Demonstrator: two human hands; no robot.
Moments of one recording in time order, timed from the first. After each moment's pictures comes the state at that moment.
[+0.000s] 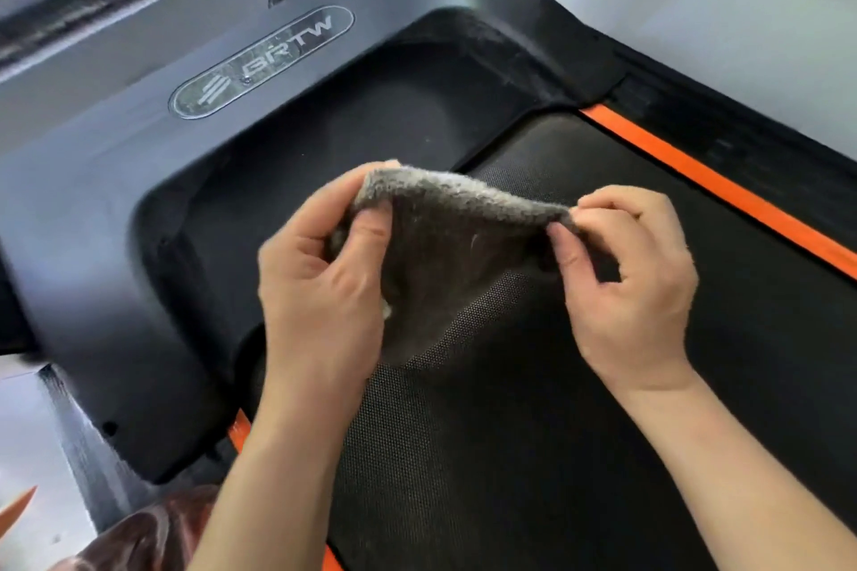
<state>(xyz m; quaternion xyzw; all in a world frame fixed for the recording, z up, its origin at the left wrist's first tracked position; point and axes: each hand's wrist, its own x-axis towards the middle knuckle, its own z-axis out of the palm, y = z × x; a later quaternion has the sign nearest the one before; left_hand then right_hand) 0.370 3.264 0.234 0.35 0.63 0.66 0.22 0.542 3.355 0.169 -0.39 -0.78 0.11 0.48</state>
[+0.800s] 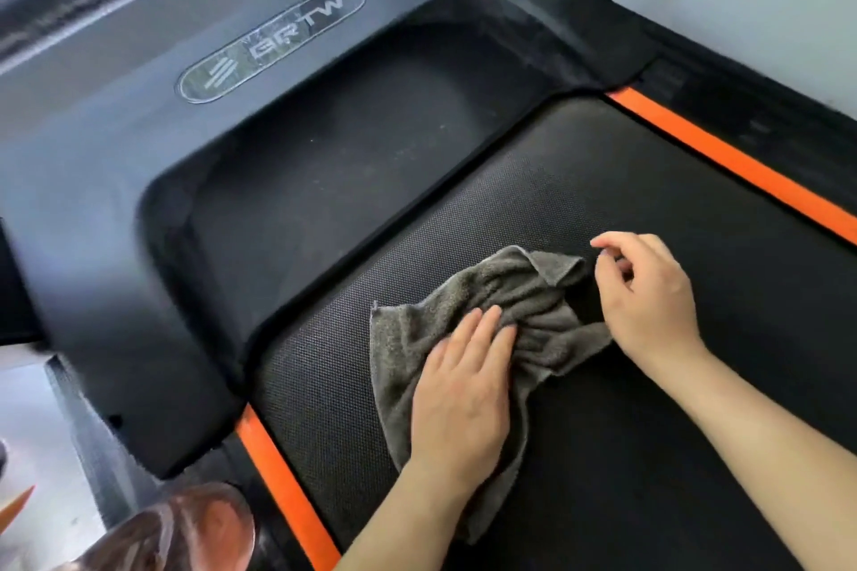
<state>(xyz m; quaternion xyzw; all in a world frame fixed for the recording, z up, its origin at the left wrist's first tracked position) 0.423 3.233 0.053 0.67 0.72 0.18 0.06 0.570 3.389 0.084 -0.56 -0.74 0.24 0.28</state>
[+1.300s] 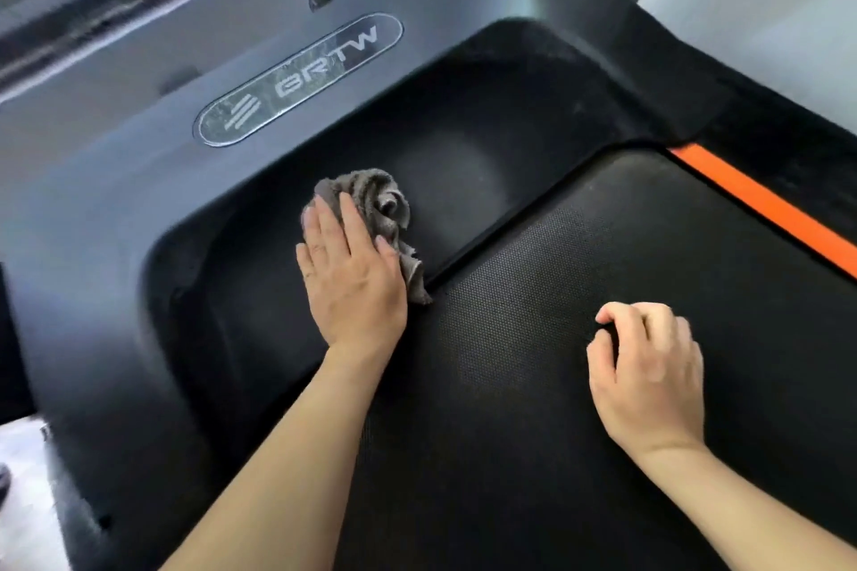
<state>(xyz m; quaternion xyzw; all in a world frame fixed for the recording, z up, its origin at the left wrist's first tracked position) 0.267 3.353 0.081 0.36 0.91 0.19 -0.04 0.526 3.396 0.054 -0.55 -0.79 0.09 0.24</state>
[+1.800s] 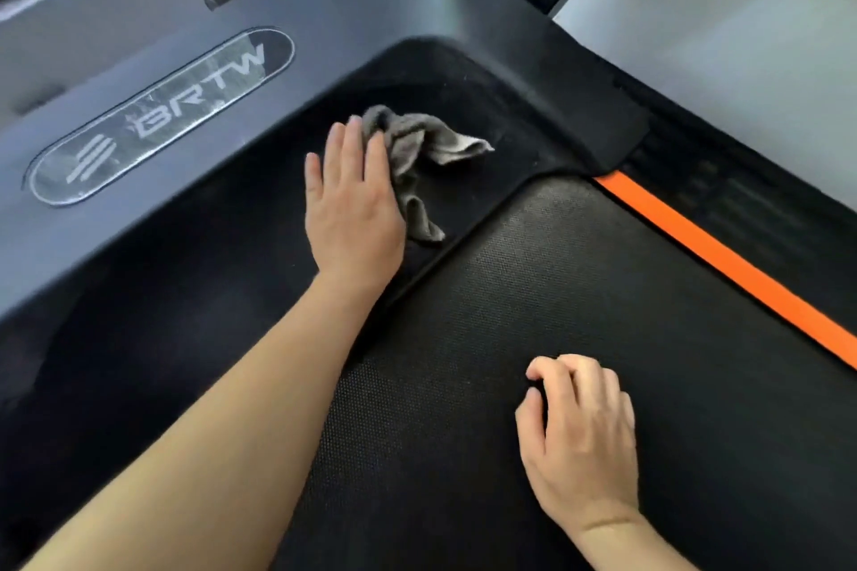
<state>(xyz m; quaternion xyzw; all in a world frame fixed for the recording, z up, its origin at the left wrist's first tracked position) 0.272 3.496 0.087 0.53 0.83 0.13 -0.08 0.524 3.401 0.056 -0.55 -0.80 0.09 0.21</state>
